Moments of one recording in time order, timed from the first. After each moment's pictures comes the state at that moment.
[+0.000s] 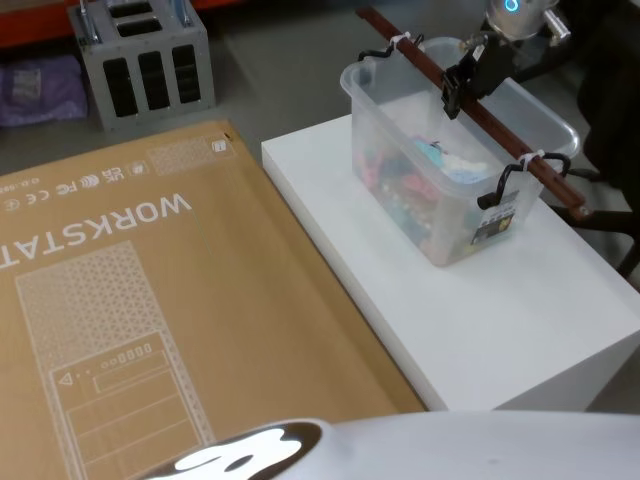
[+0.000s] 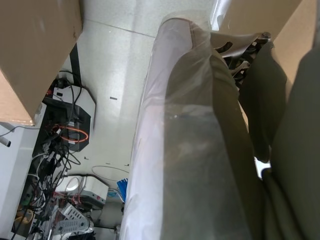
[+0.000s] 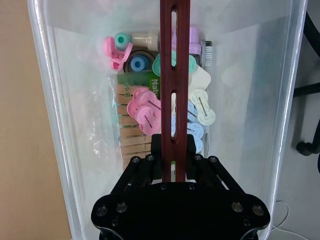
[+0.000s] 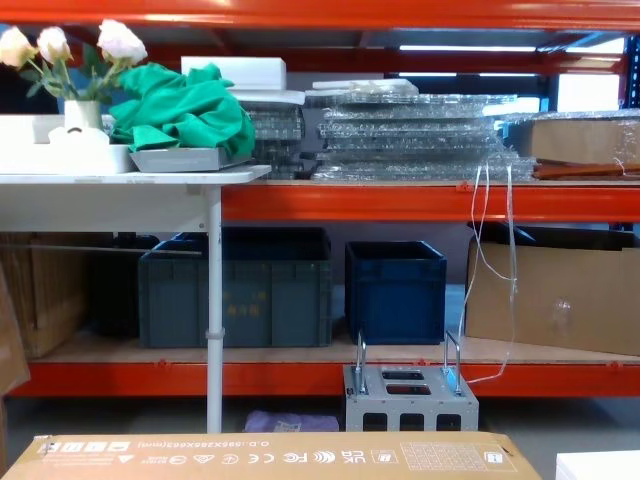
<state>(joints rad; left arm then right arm) -1.47 0.97 1.56 -0.90 0.05 0.15 -1.47 1.09 0.91 -1.01 -1.20 -0.35 0.13 1.34</state>
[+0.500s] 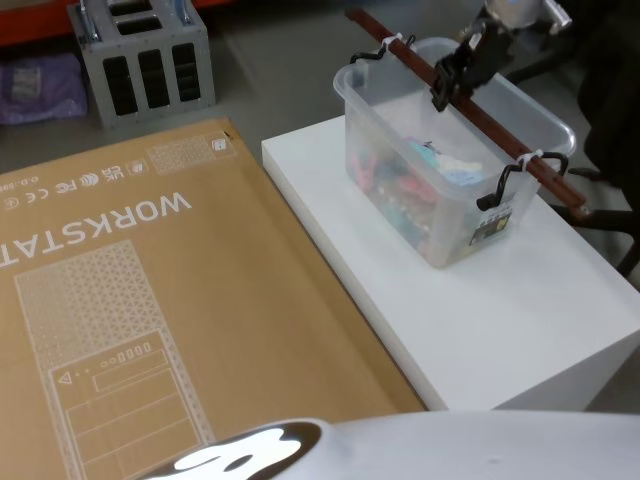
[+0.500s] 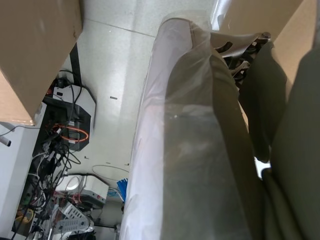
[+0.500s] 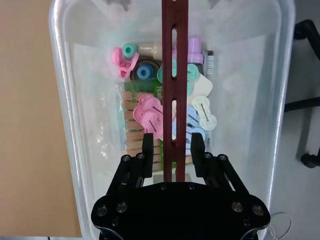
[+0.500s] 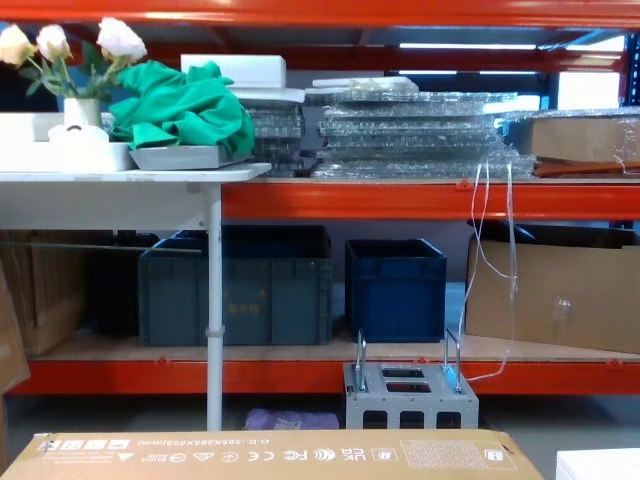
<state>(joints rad) -1.47 0.97 1.56 -0.90 0.05 0.15 -1.47 1.09 0.92 -0.97 -1.21 -0.33 0.09 1.34</state>
